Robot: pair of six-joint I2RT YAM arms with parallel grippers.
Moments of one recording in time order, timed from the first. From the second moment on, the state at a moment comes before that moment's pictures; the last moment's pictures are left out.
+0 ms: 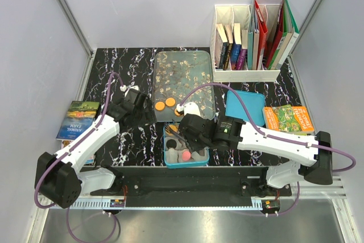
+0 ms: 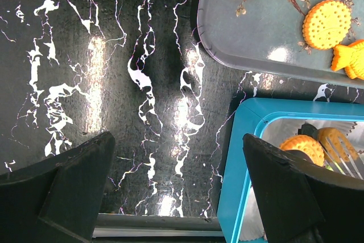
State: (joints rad) left arm -0.48 1.18 0.87 -0.74 -0.21 -0.65; right arm 1.26 1.39 1.31 -0.90 0.31 0.64
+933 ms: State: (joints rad) left arm -0.48 1.18 0.87 -0.74 -0.21 -0.65; right arm 1.26 1.40 1.29 -0.88 0.34 0.63
